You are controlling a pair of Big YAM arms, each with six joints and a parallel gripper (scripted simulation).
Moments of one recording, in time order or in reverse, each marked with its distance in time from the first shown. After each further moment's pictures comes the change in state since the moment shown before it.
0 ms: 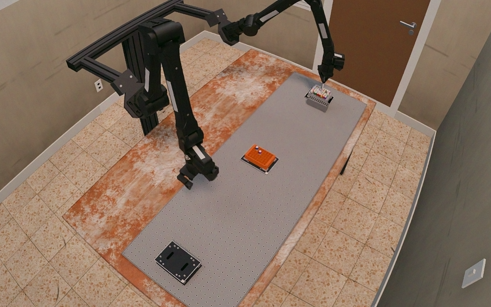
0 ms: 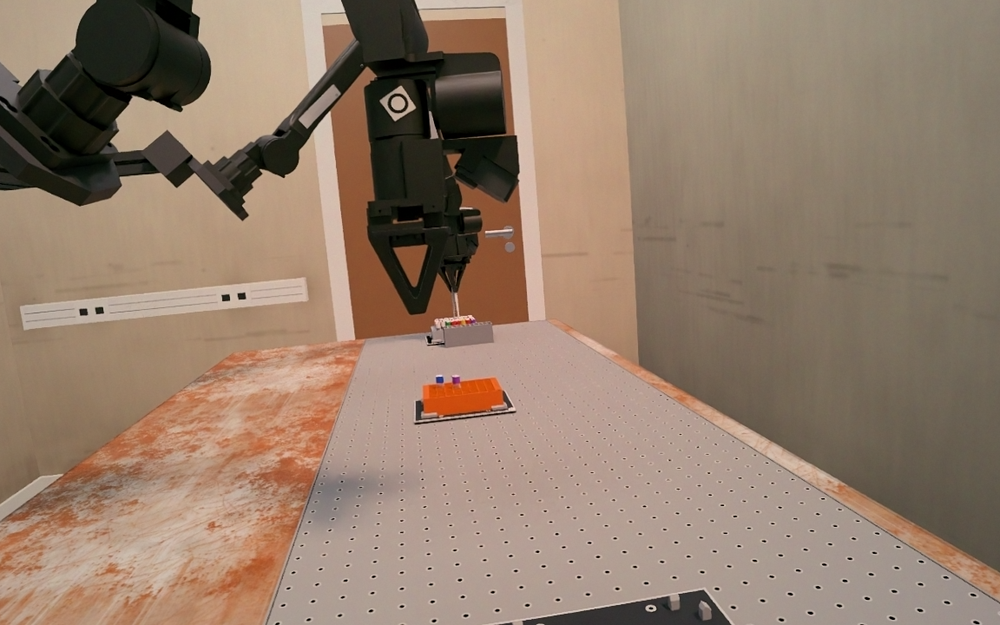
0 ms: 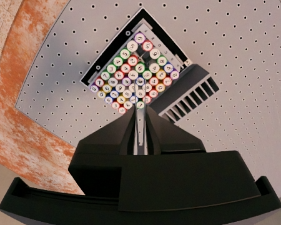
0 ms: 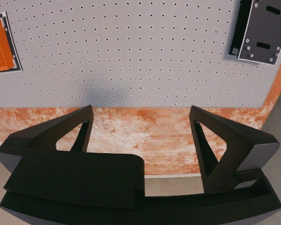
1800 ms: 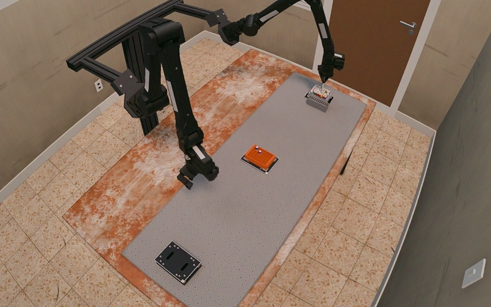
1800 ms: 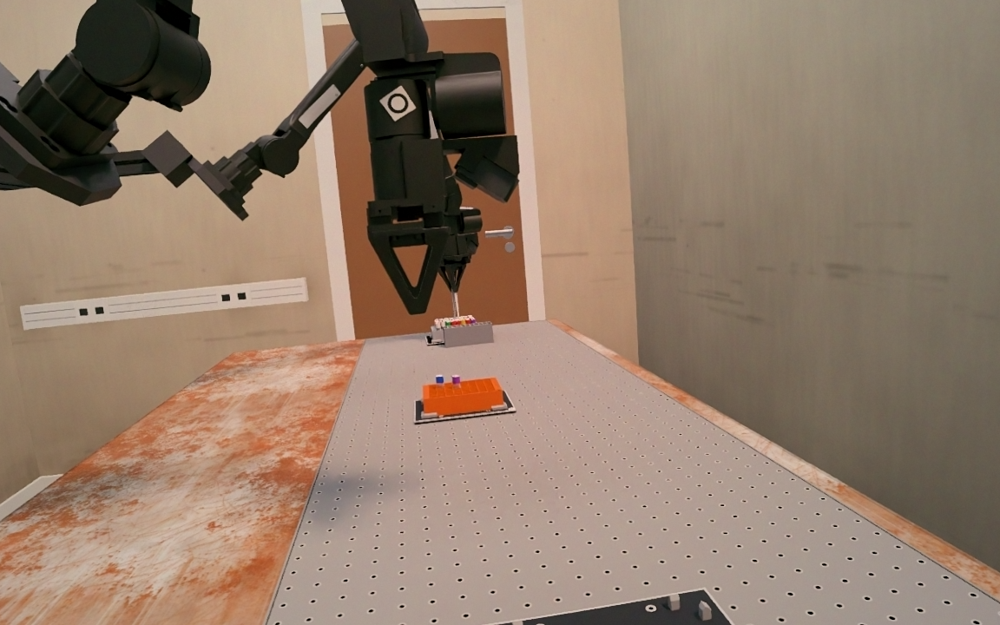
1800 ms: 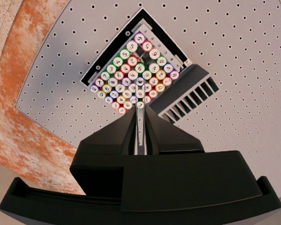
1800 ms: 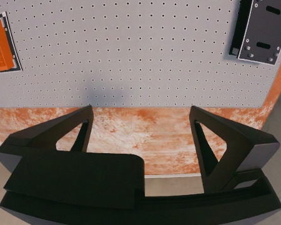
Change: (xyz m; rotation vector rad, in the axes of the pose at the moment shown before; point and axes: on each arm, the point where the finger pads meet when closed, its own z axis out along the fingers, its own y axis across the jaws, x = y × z) left arm 0.000 0.000 0.000 0.000 -0.001 0.000; right arm 0.000 0.000 0.000 0.000 0.000 0.000
